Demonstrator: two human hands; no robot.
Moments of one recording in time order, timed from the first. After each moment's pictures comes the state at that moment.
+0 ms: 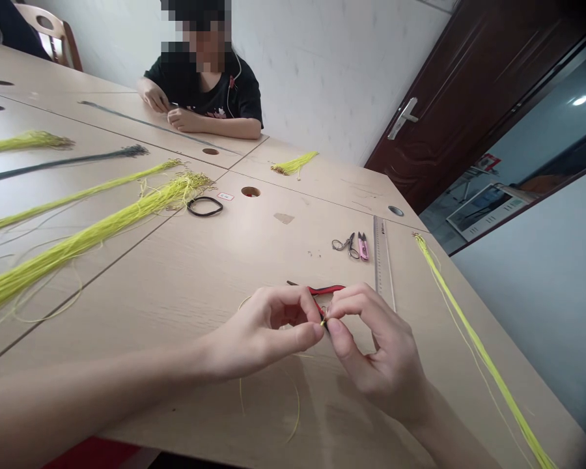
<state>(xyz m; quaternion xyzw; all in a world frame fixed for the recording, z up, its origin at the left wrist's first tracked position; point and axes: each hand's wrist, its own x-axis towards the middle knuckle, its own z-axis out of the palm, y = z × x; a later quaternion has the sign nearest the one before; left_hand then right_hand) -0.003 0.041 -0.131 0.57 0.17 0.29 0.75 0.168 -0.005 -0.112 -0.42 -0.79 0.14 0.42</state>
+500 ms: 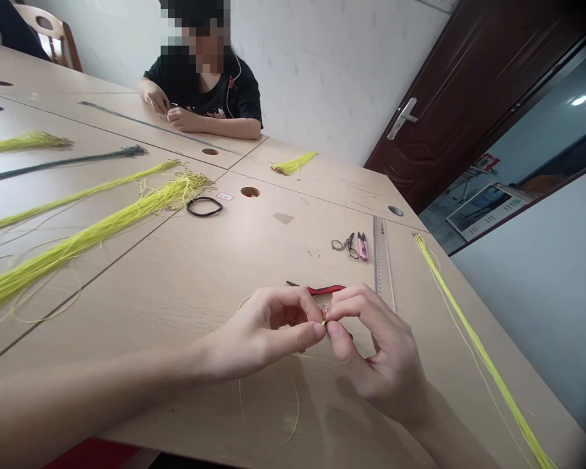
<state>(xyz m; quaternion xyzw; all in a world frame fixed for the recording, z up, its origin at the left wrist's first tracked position) -0.002 0.041 -0.130 0.57 0.17 0.30 0.74 0.168 -0.006 -0.112 -0.42 -0.79 0.14 0.42</state>
